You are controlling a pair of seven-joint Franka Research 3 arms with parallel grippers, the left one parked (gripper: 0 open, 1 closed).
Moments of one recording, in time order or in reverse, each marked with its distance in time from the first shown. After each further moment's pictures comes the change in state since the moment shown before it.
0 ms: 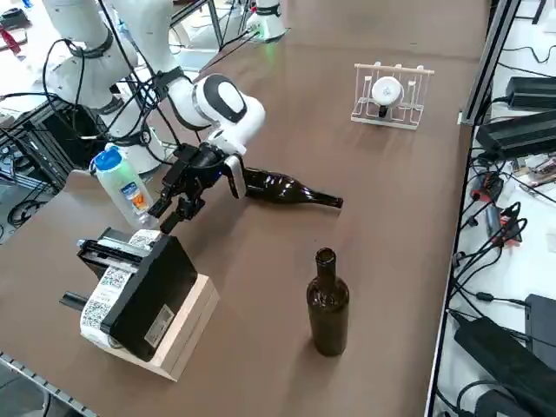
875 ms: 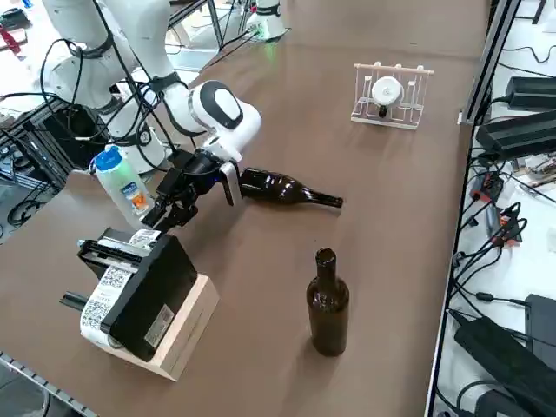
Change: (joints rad) arm -0.034 0.015 0.000 0.001 -0.044 -0.001 0.000
